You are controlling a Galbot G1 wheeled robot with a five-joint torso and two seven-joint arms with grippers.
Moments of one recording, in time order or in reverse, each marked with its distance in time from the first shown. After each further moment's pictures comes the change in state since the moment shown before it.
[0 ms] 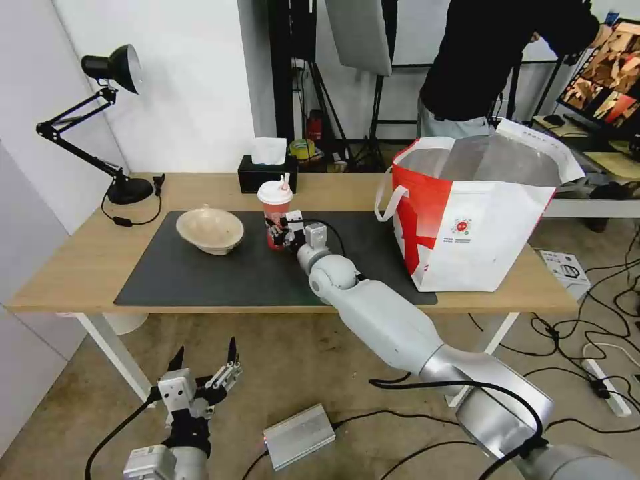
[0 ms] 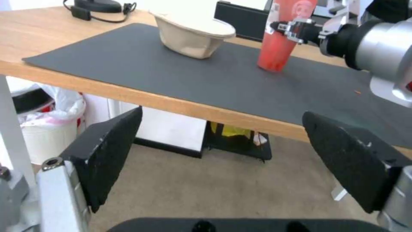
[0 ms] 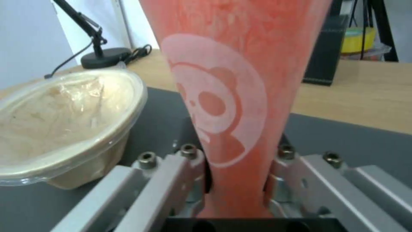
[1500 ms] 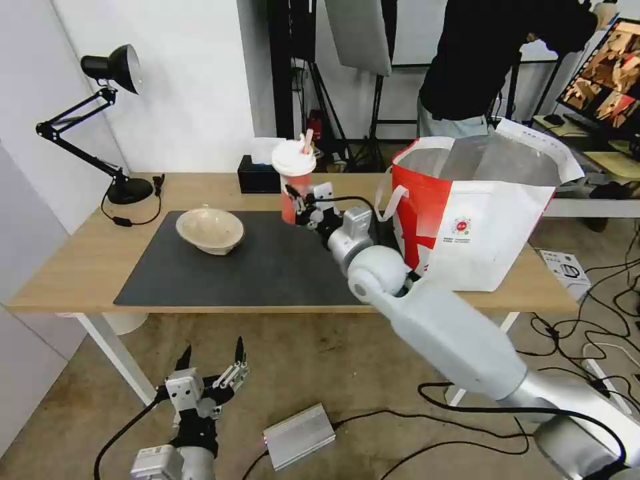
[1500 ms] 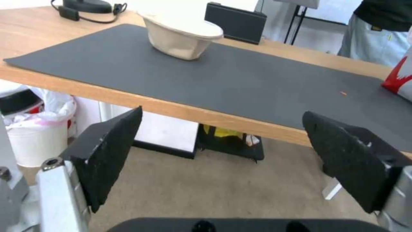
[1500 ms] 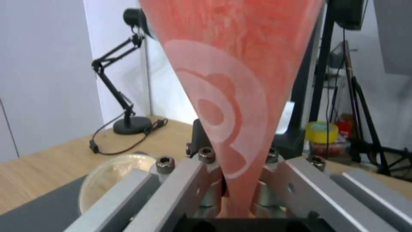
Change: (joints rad) left arm -0.003 0.000 0.031 -0.006 0.014 -0.002 -0.003; right arm -0.029 -0.334 0.048 0.600 0.072 -0.093 0.105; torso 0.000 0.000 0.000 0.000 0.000
